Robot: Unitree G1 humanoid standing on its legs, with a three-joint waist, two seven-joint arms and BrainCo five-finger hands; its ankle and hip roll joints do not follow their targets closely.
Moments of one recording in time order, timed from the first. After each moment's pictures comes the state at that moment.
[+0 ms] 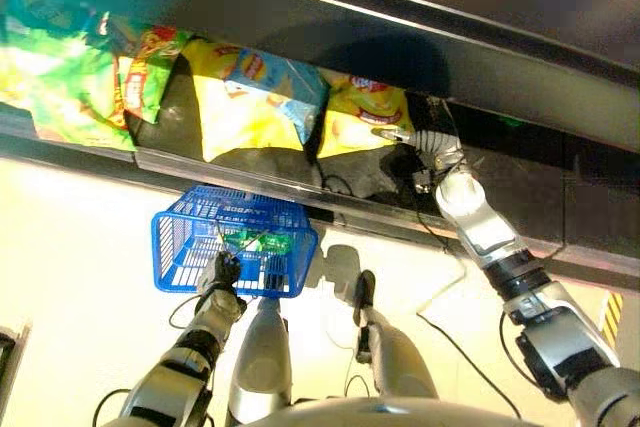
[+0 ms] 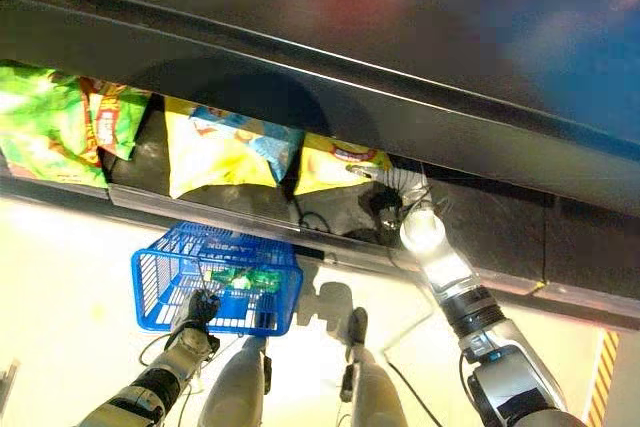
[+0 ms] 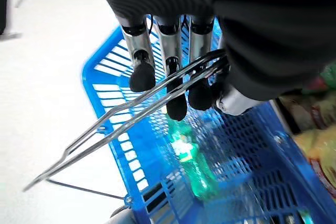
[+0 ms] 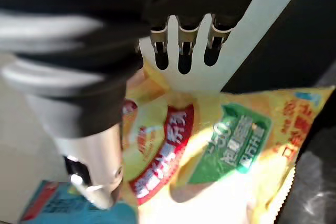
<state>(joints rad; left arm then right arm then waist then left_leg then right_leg) -0.27 0.27 -0.27 1.02 0.24 0.08 0.43 -0.61 -0.42 0.33 0.38 0.07 -0.03 -0.37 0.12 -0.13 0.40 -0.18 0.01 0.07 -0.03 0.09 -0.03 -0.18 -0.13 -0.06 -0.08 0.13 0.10</state>
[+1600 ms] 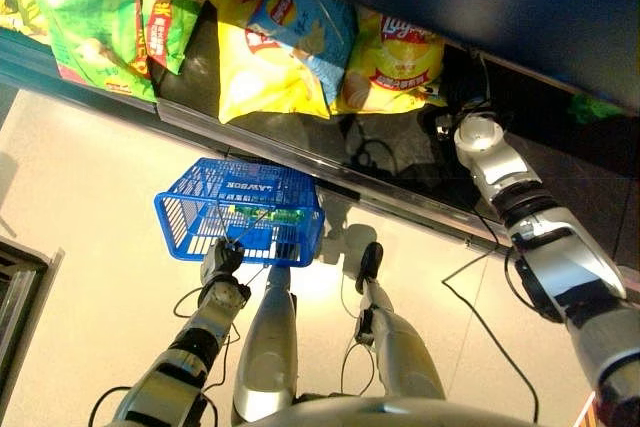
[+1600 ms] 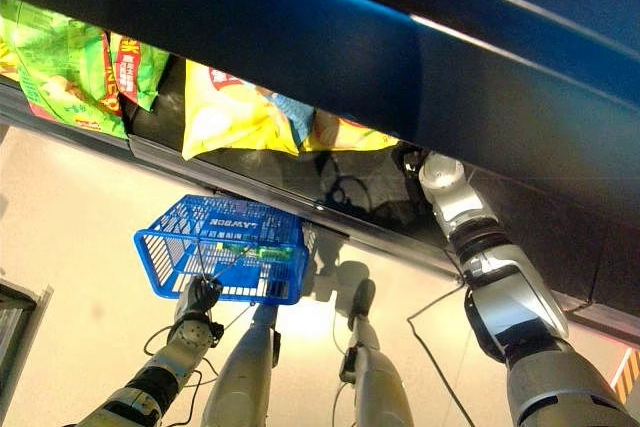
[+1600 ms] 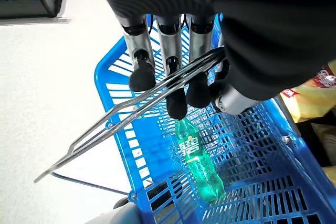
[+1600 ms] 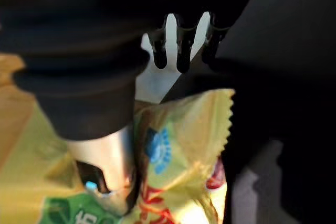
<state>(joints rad) -0.30 0.29 -0.28 0.92 0.10 0.03 0.49 -1.00 -0.48 0.38 0.75 0.25 0.00 -0.42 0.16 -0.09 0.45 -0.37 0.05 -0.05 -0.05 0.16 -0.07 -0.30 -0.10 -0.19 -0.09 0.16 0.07</state>
